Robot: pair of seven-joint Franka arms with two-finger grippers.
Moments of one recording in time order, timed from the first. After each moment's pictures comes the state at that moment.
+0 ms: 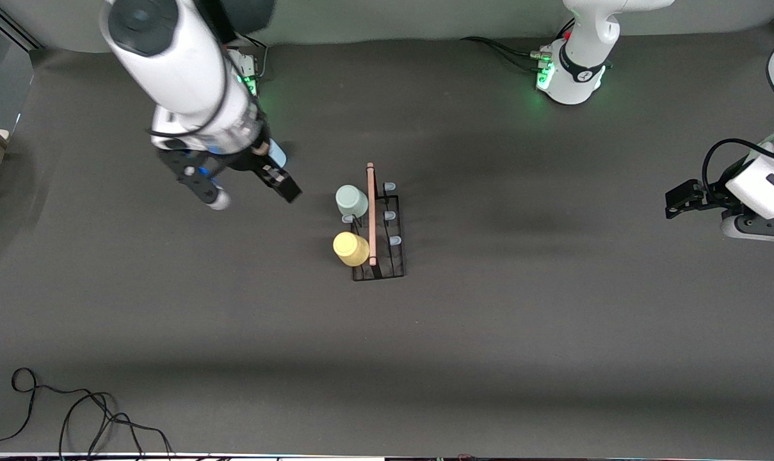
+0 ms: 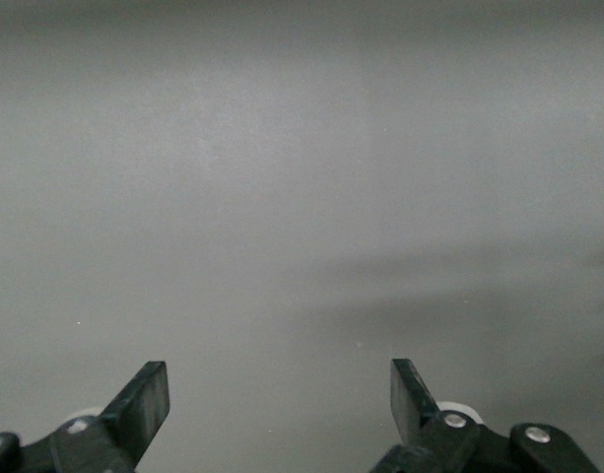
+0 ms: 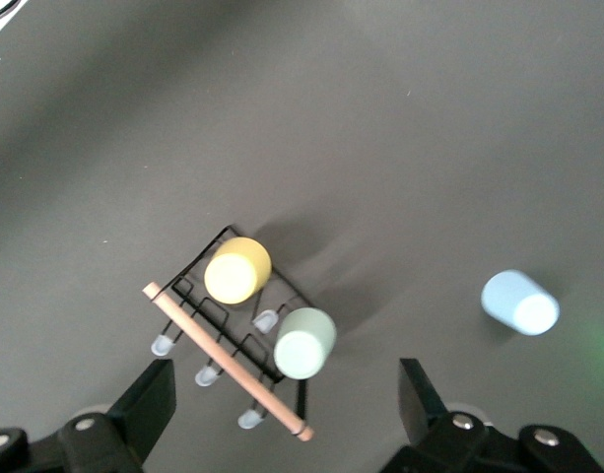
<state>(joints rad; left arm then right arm) -0.01 0.03 0.01 -1.76 0.01 1.80 0.12 0.97 0.22 -0.54 -1.39 0.14 1.56 1.15</state>
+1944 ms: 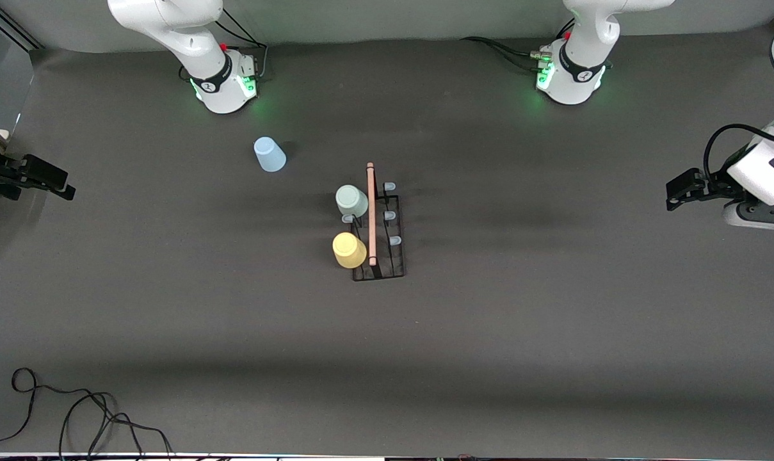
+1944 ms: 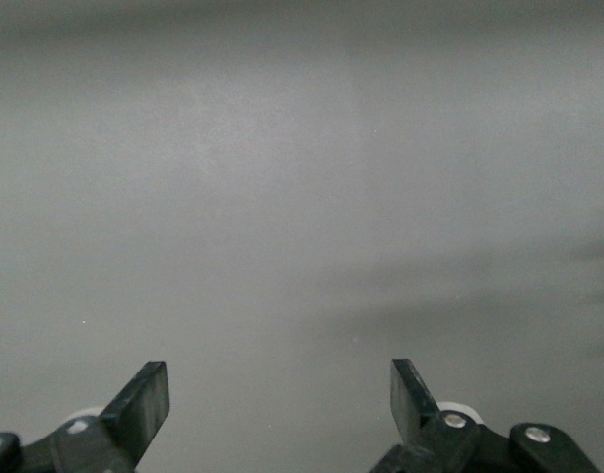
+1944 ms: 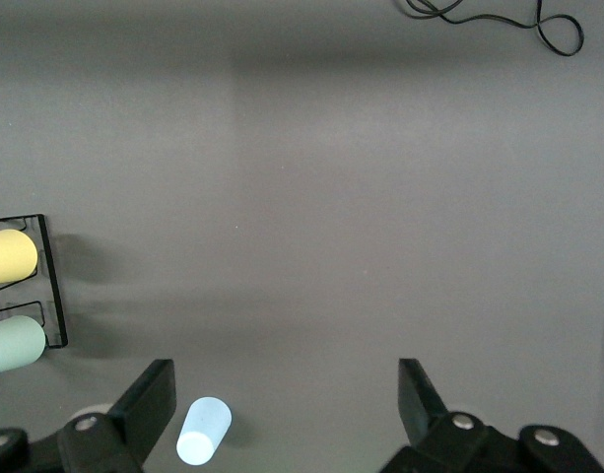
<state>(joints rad) -0.01 0.00 0.00 -1.76 0.01 1.78 0.12 0.06 0.02 -0.12 -1.53 0.01 1.55 -0.01</state>
